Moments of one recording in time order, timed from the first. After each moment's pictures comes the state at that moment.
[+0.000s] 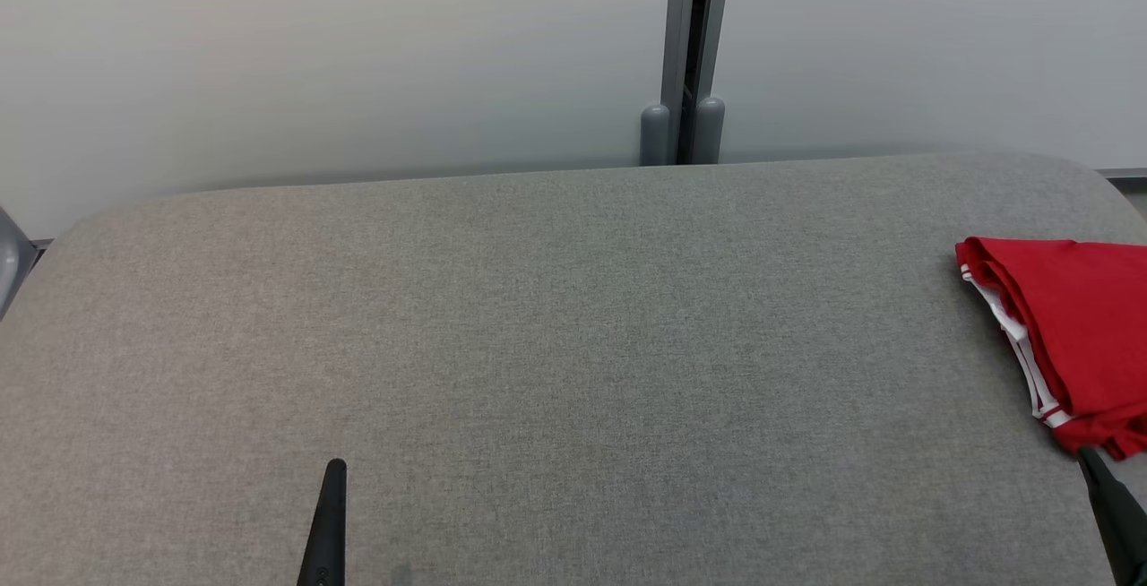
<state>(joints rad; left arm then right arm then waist) 0.24 0.08 -0.20 -0.10 -1.40 -0.09 -0.19 0.16 -0.06 -0.32 0.00 1.47 0.13 0.34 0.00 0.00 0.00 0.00</state>
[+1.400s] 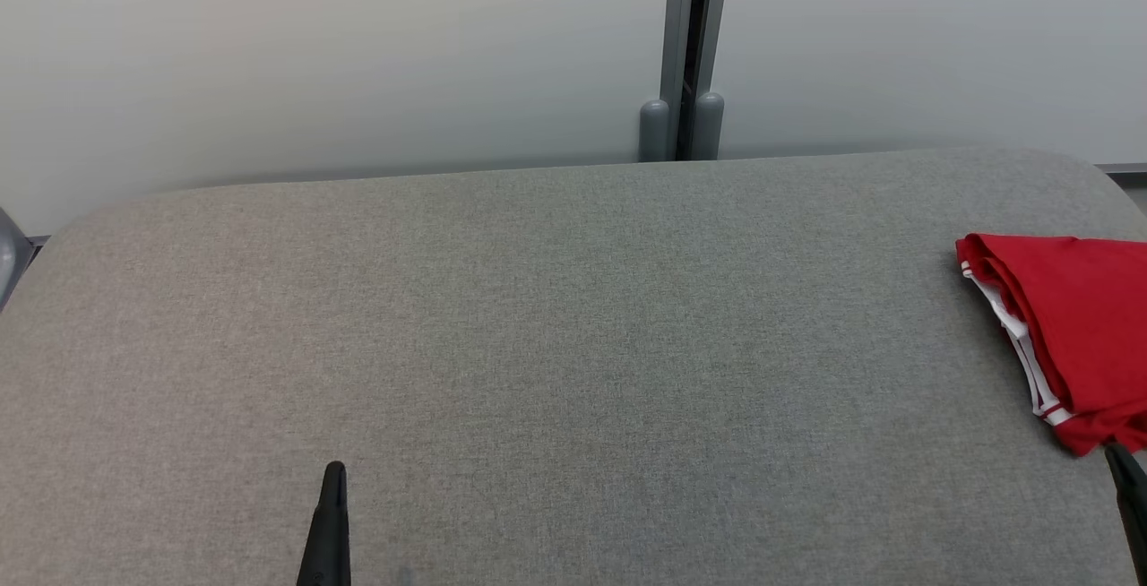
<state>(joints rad) 0.26 0.05 -0.20 -0.13 -1.58 -0.13 -0.19 0.17 -0.05 -0.39 0.00 1.68 0.13 0.42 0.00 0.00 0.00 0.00</state>
